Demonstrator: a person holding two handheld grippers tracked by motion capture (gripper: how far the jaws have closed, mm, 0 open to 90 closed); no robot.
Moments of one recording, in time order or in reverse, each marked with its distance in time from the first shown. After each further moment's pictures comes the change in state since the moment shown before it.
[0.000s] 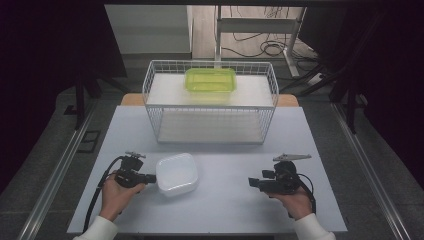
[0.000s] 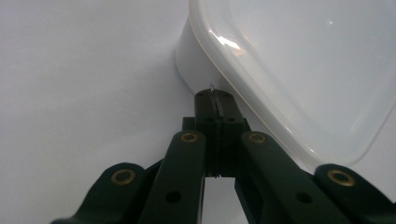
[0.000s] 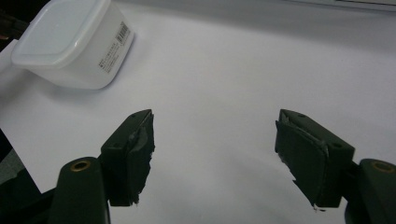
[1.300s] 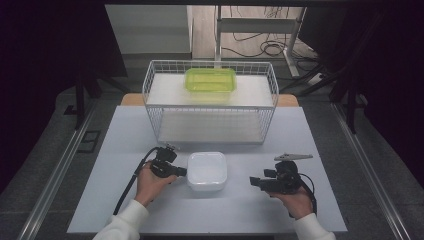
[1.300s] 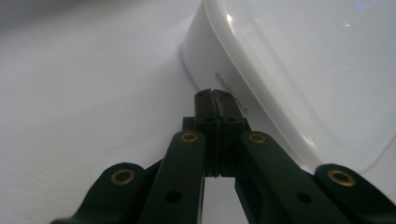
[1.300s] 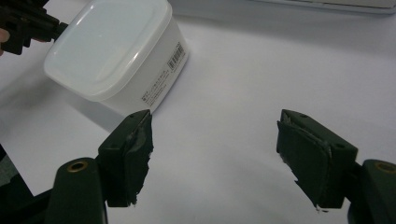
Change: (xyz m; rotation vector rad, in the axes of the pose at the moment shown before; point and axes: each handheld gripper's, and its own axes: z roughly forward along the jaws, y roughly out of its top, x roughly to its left) left arm -0.047 0.046 0.048 0.031 -0.072 0.105; right arm -0.002 0.000 -0.002 -0.015 -0.020 0.009
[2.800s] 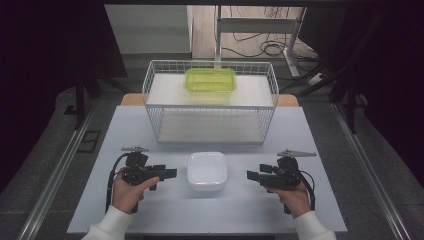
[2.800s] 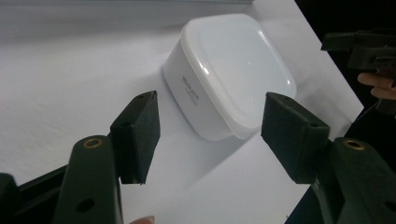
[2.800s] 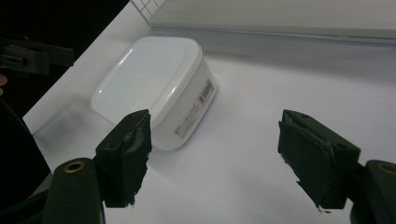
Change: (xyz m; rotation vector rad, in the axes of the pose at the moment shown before) left arm 0.004 -0.040 -0.069 -0.272 -0.159 -0.156; right arm 0.001 0.009 0.000 -0.110 0.126 0.052
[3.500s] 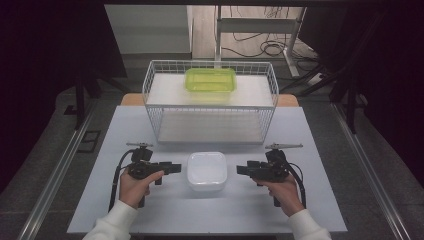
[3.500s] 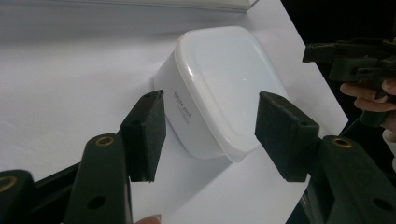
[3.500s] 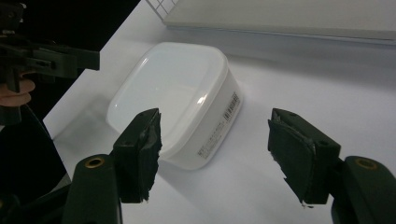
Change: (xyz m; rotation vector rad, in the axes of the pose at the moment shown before) left arm 0.005 0.011 0.018 0.008 -0.038 -0.046; right arm 0.009 0.019 0.028 0.049 0.060 0.033
